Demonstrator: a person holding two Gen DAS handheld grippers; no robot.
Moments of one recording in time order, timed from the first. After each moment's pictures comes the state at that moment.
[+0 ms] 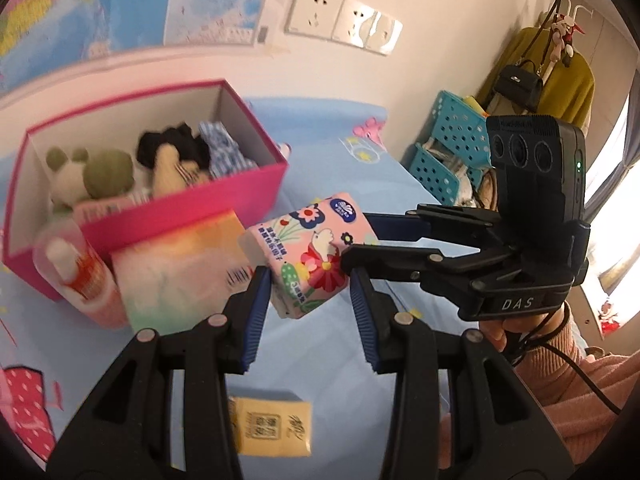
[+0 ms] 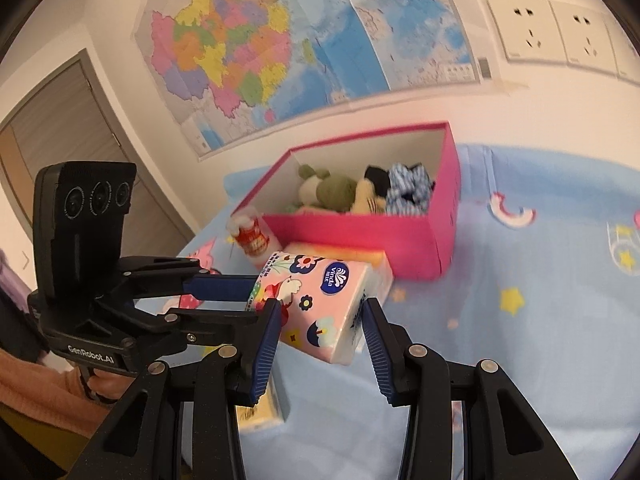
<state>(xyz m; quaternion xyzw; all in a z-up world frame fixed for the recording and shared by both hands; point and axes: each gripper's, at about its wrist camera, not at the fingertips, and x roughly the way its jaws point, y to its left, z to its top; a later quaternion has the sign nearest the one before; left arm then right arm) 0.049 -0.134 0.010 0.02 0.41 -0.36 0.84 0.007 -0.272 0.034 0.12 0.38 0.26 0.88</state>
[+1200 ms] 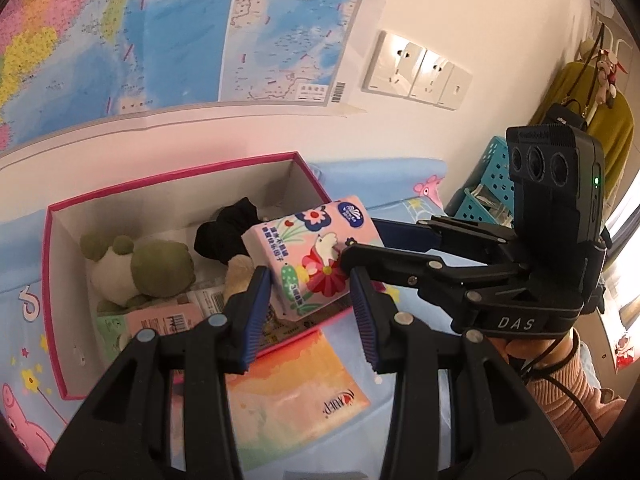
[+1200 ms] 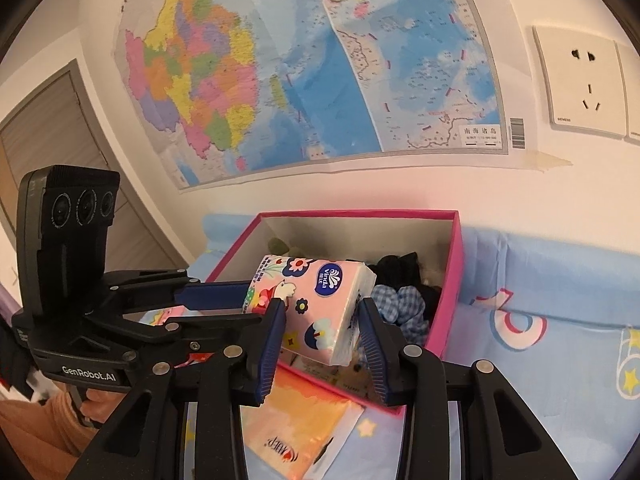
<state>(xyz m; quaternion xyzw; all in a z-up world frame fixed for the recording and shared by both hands) 0.159 -0.128 0.047 0.01 0.40 -0.31 0.86 0.127 -0.271 0.054 0.12 0.36 0.25 0.89</state>
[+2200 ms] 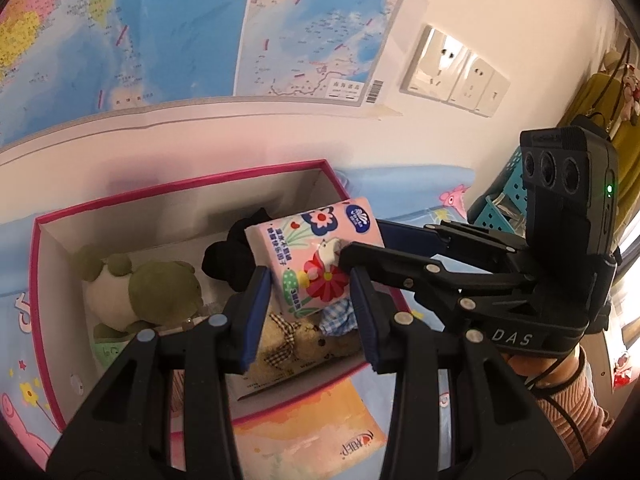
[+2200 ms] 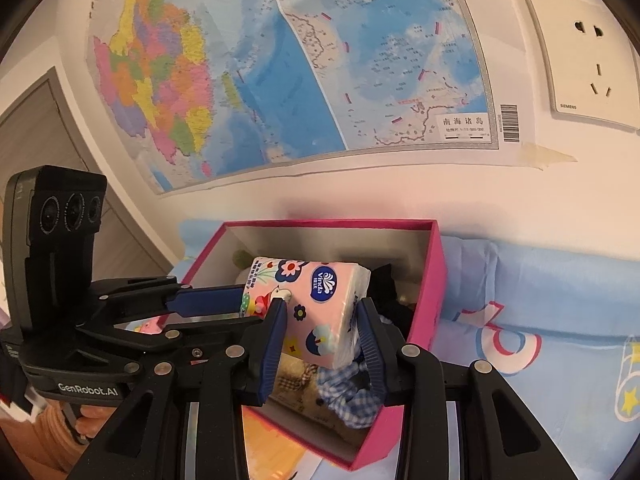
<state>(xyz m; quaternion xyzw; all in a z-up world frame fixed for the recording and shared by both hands) 0.207 -0.143 0.033 0.00 0.43 -0.28 0.86 0.172 -0.281 0.038 0.12 0.38 0.23 0.89</state>
